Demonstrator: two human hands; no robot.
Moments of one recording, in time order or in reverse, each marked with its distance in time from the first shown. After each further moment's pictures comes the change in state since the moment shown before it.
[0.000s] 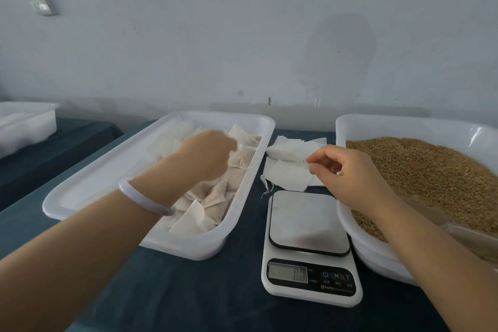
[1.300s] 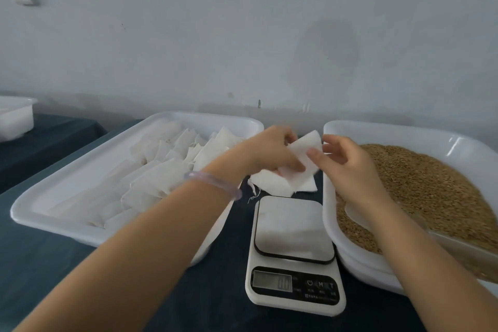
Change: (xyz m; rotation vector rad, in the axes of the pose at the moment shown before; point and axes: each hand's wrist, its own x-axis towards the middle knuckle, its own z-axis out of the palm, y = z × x) left_hand 0.039 0.092 -0.019 -1.183 -0.197 0.105; right_hand 0.009 0.003 -0.007 0.338 0.169 0.314
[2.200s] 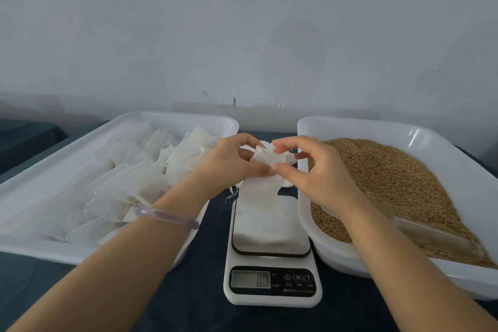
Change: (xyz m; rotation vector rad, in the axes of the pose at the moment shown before) left_hand -0.026 -0.032 0.006 -0.247 0.116 0.078; right_hand -0.014 -0.009 -0.004 -0.141 -0.167 -0.329
